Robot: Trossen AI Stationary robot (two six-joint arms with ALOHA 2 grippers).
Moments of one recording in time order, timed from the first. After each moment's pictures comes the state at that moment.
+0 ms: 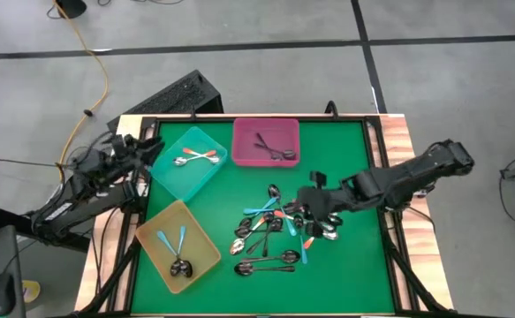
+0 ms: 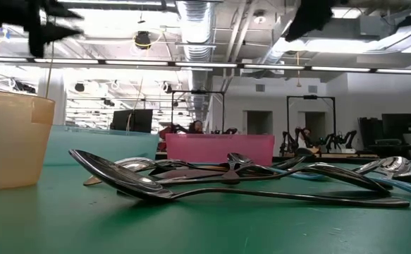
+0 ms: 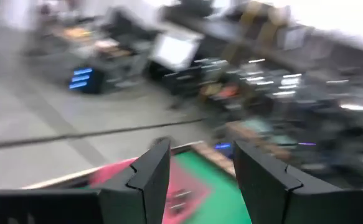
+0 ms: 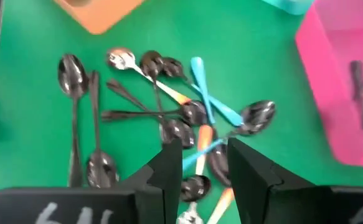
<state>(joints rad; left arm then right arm) 0.49 0.01 0.44 -0.31 -0.07 -0.44 0.35 1.36 1.18 -0.73 0.31 0.41</state>
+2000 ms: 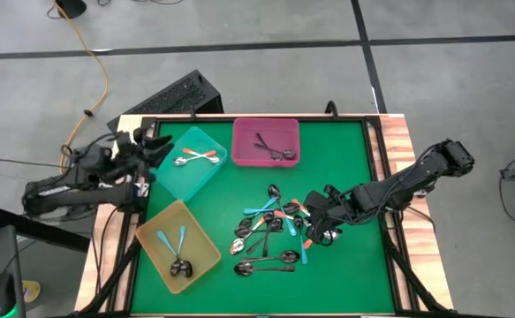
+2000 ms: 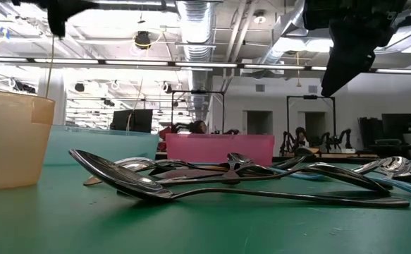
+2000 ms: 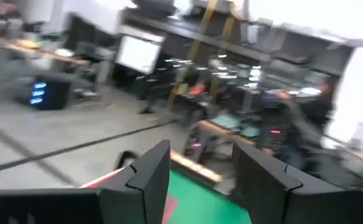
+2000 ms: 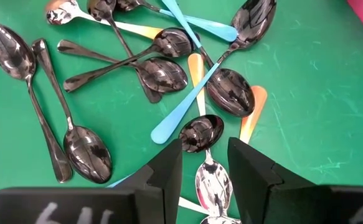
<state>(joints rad) 0.12 0.25 0.52 -0.10 -0.31 -0.31 0.40 1.36 0.97 -0.70 0.32 0.82</state>
